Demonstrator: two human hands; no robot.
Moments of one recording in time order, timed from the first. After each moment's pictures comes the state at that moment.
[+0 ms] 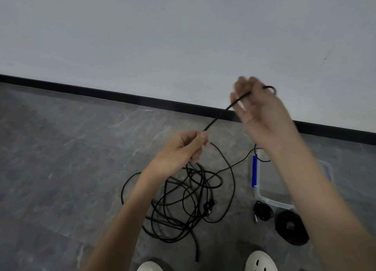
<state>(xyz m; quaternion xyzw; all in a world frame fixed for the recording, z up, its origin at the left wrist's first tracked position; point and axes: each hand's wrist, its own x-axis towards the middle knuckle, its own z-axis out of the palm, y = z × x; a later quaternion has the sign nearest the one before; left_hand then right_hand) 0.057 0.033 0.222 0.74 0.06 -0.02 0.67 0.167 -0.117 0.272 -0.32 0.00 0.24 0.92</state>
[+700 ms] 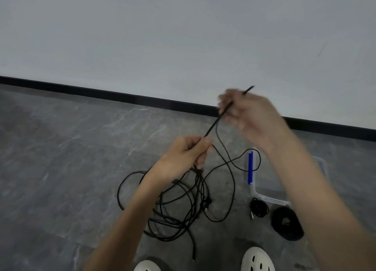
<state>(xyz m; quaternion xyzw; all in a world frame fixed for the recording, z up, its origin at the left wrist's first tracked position) 0.061 0.014 0.212 0.73 0.05 -0.04 0.68 0.169 -0.122 0.266 -0.52 -0.02 0.27 0.81</state>
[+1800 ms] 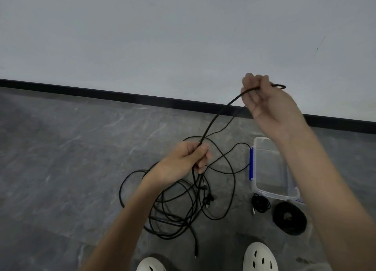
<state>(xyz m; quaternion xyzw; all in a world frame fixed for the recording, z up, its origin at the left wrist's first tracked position) 0.055 0.012 0.207 0.73 0.03 -0.12 0.67 0.191 -0.144 0.263 -0.37 0.06 0.21 0.90</state>
